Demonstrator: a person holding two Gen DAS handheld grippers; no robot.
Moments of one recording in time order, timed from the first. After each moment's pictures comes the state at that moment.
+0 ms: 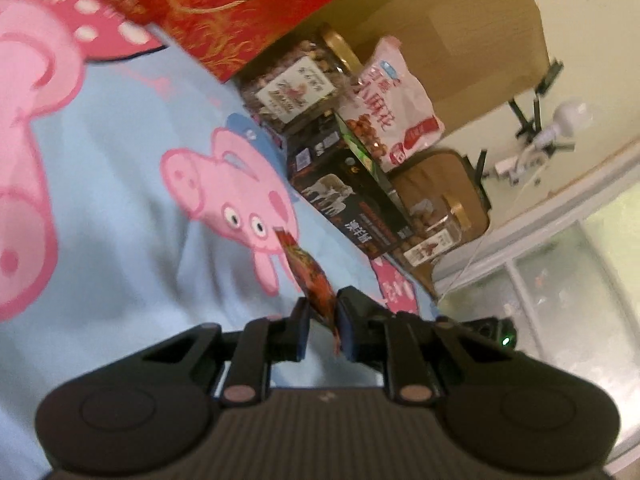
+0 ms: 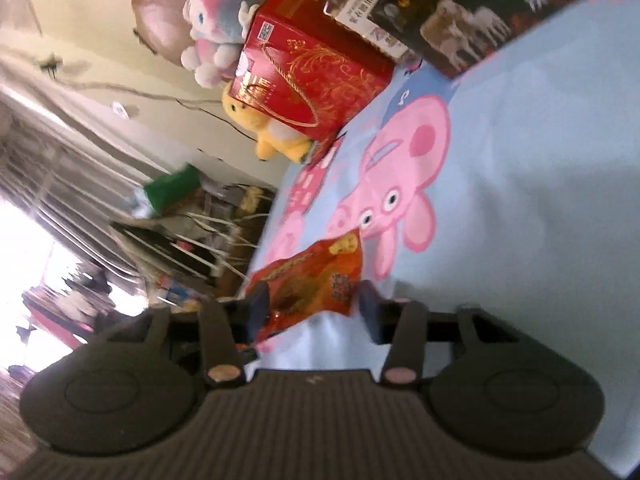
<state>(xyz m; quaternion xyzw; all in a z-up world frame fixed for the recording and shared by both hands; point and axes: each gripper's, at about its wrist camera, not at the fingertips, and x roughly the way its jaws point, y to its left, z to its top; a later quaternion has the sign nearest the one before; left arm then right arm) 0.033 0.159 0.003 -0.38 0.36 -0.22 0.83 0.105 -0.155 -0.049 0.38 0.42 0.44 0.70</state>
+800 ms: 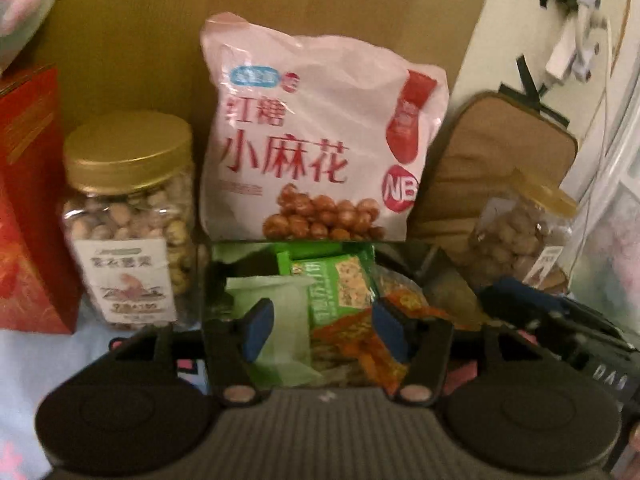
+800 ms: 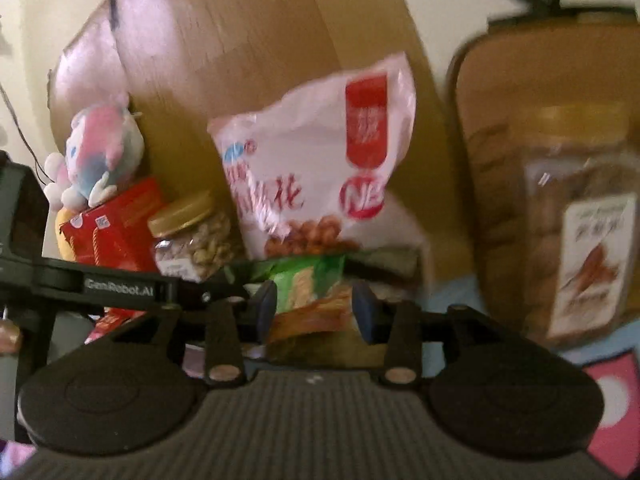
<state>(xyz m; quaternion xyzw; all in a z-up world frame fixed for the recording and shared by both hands) 0.270 -0.001 0.069 -0.07 0.35 -0.18 0.91 0.203 -0.249 0.037 0.12 0.19 0.19 0.95</state>
